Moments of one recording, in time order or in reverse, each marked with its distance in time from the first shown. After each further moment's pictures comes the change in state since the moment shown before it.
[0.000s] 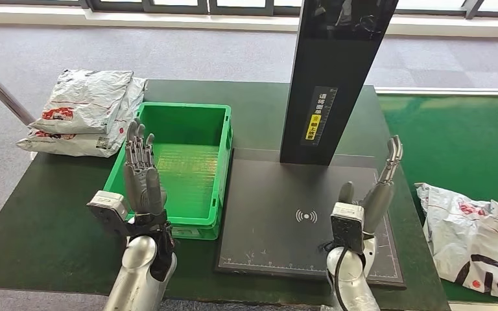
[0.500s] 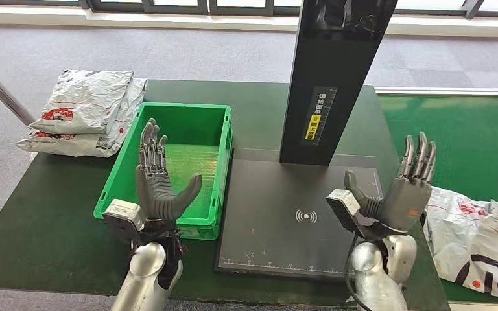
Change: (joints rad) left arm 0.028 0.015 -0.087 -0.029 -0.061 0.061 0.000; right arm -0.080 -0.004 -0.348 0.058 0.693 -0.084 0.139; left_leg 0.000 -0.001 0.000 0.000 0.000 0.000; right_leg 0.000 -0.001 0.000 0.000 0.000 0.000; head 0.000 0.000
